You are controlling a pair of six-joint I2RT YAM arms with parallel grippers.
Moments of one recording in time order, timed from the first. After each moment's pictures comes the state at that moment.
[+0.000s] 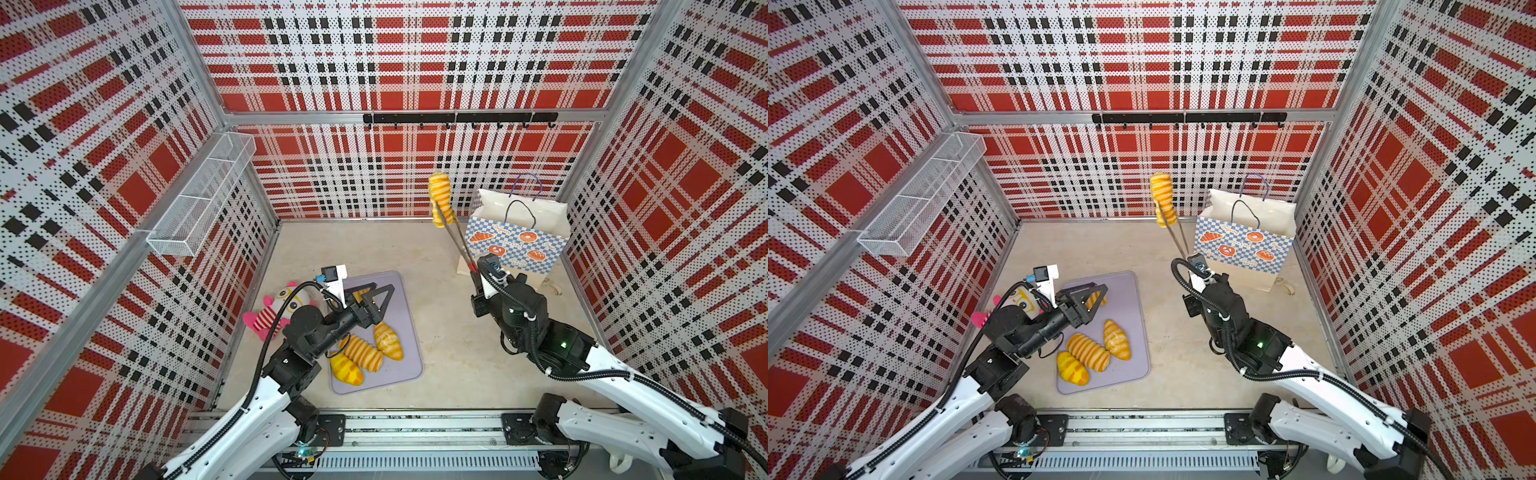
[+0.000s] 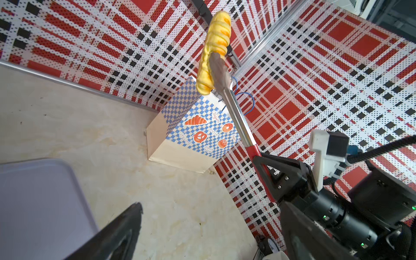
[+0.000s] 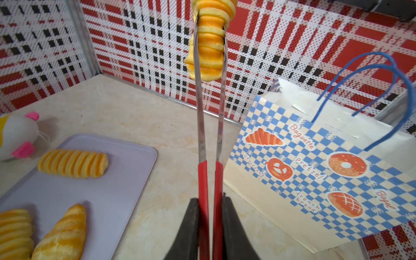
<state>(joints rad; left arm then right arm) -0.60 0.71 0.52 0.25 0.19 -0.76 0.85 0.91 0.91 -0.26 0.59 0.00</state>
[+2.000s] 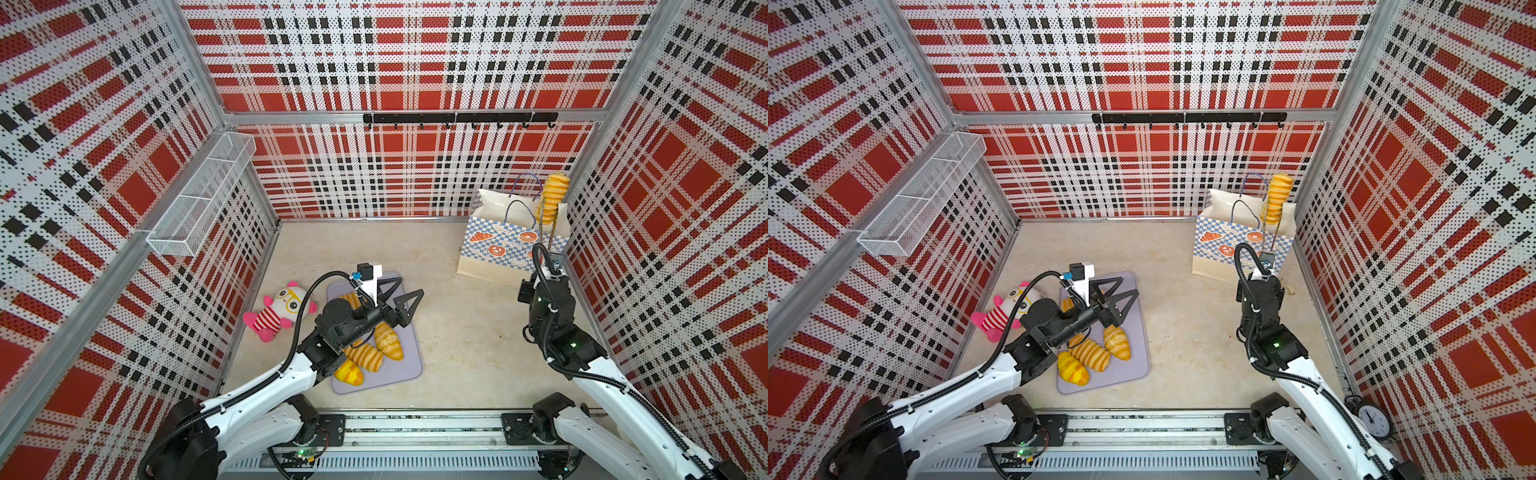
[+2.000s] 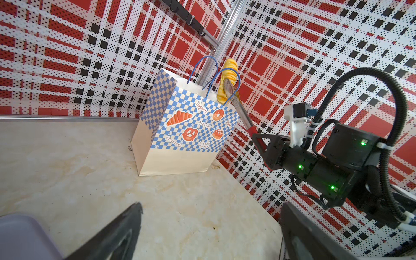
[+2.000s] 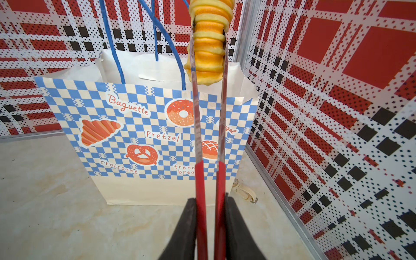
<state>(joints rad) -0.74 0.99 0.53 0.55 0.18 -0.52 0.40 0.80 0.66 -0.10 0.75 0.08</state>
